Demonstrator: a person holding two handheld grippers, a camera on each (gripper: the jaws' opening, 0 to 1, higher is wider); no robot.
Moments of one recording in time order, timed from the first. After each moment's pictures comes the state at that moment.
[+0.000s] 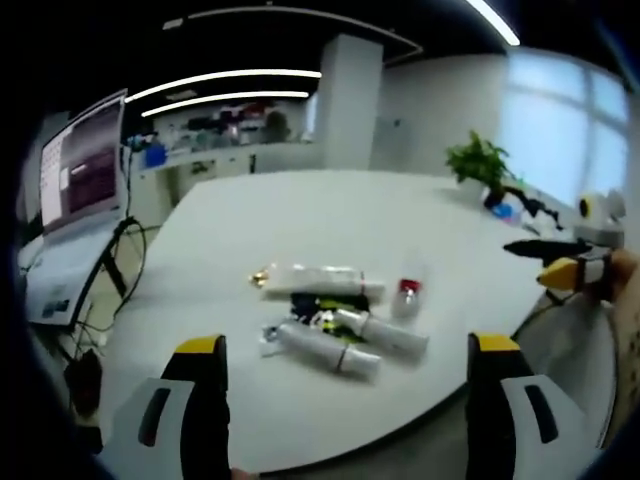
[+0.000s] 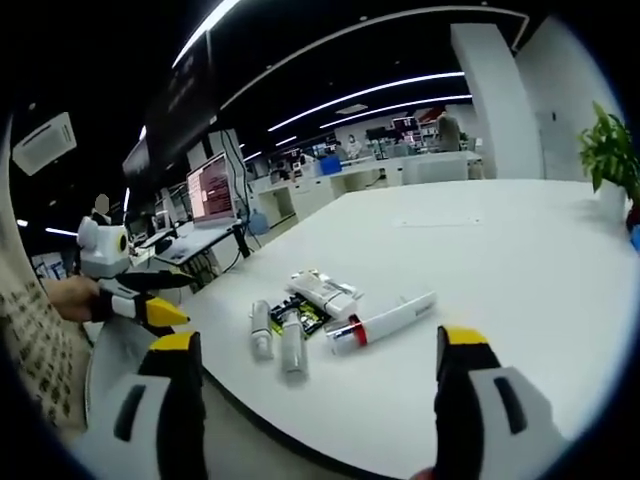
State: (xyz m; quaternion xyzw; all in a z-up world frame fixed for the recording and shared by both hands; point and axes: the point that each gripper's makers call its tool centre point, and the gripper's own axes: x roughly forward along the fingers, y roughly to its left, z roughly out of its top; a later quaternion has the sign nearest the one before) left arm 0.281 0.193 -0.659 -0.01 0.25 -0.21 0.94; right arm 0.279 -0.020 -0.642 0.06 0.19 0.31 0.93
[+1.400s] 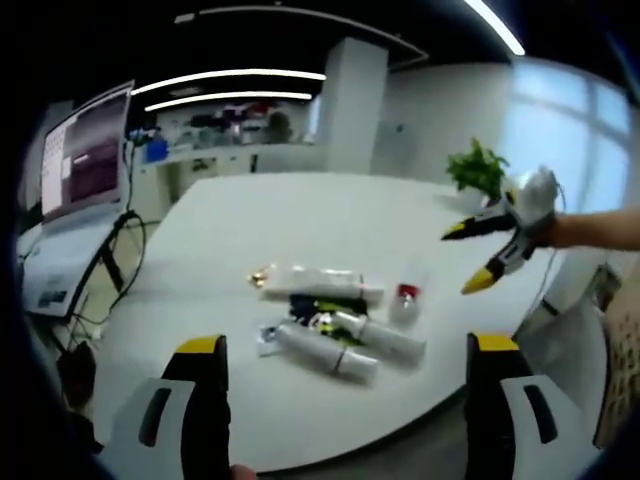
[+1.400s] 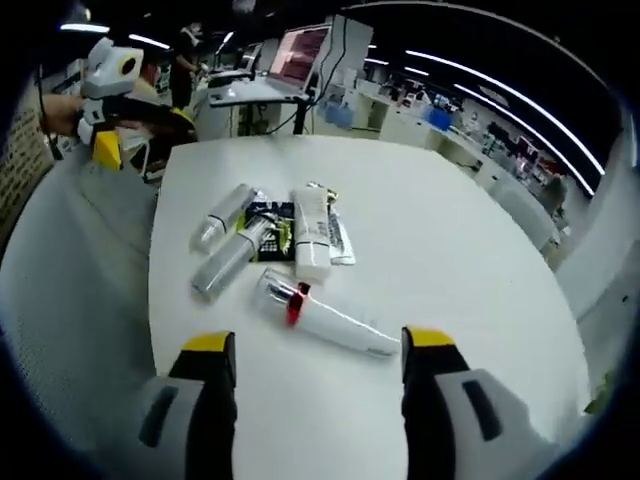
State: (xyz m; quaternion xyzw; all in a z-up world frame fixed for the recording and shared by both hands) left arm 0.280 0.194 -0.654 -0.03 0.25 -0.21 0.94; right arm 0.367 -0.012 -0.707 -0.34 0.26 0.48 0.77
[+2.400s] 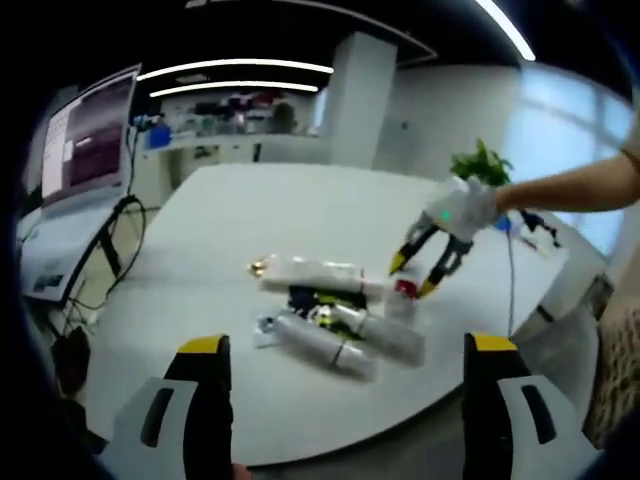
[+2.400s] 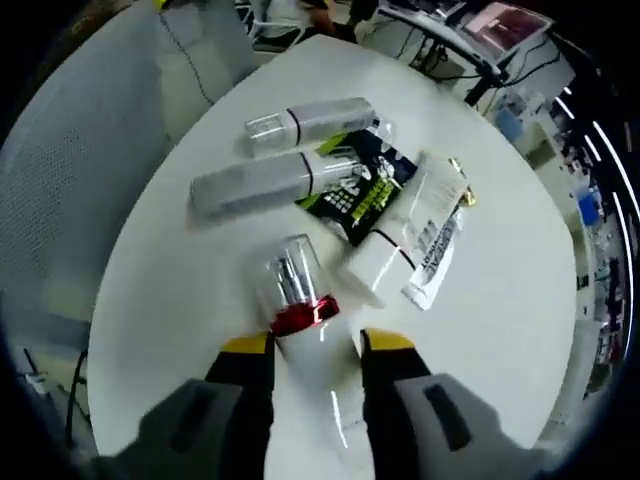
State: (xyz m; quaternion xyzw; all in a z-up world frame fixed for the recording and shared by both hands) left arm 0.281 0.197 -0.660 -0.05 0.27 -0.21 0.94; right arm 0.395 0.030 -0.779 -0.55 0.25 0.65 0.46
